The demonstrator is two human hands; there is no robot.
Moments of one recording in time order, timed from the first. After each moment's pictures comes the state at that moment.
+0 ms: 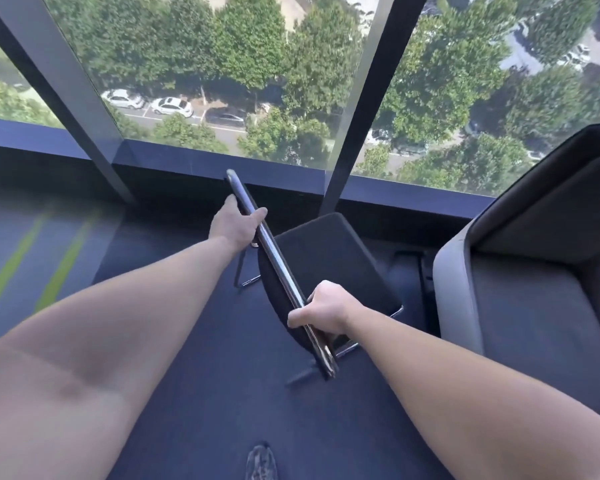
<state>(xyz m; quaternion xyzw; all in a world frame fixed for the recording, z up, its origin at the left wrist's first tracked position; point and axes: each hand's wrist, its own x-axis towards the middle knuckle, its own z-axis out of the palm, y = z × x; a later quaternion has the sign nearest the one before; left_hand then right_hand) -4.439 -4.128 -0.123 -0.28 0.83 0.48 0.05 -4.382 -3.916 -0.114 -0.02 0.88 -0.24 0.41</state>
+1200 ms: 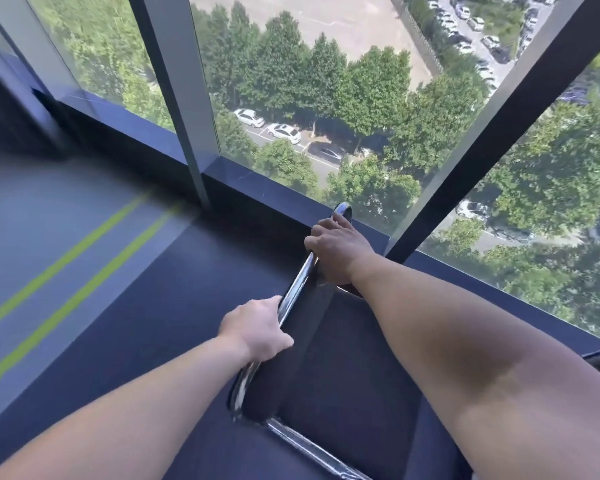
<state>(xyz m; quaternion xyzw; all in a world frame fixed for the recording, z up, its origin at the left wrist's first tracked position) -4.406 -4.071 -0.113 -0.29 0.90 0.26 0.20 -4.612 -3.998 -0.103 -0.58 0.80 0.13 0.07</state>
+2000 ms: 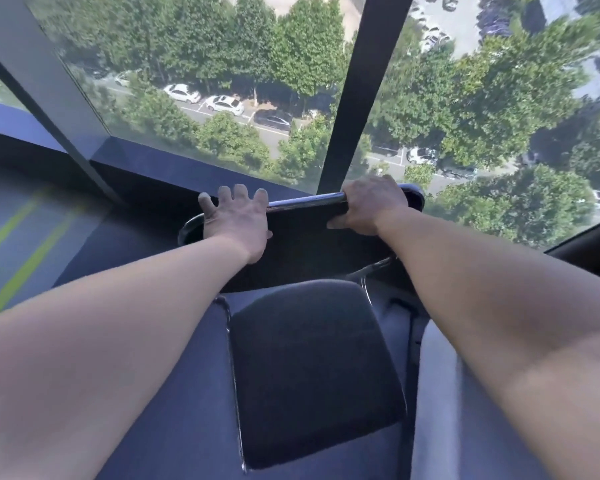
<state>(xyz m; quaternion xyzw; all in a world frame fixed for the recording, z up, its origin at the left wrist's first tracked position) -4.616 -3.969 -0.123 -0.19 0.98 0.00 0.09 -4.751 -3.787 -0.106 -0.32 0.94 0.08 0.10</state>
